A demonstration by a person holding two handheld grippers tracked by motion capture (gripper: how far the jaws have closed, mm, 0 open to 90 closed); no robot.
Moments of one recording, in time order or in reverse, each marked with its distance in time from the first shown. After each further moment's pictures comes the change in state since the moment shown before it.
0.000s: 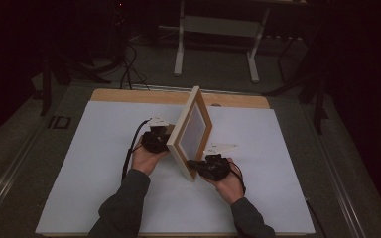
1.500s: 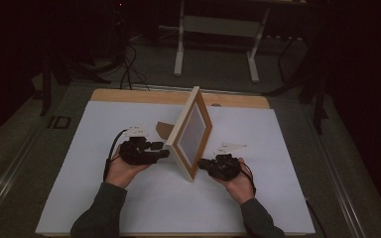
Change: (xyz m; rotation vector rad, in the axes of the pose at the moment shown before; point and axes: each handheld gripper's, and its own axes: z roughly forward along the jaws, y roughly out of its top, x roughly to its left) left arm -0.004 -0.025 -0.058 0.045 -0.033 0.030; right arm -0.020 -0.011 -0.020 0.026 -0.064 0.010
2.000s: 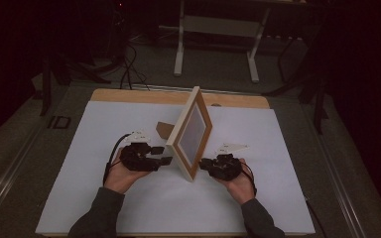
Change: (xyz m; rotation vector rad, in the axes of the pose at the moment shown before) left arm -0.015 -0.003 0.000 0.028 -0.021 0.027; right arm -0.004 -0.003 0.000 0.009 -0.022 0.024
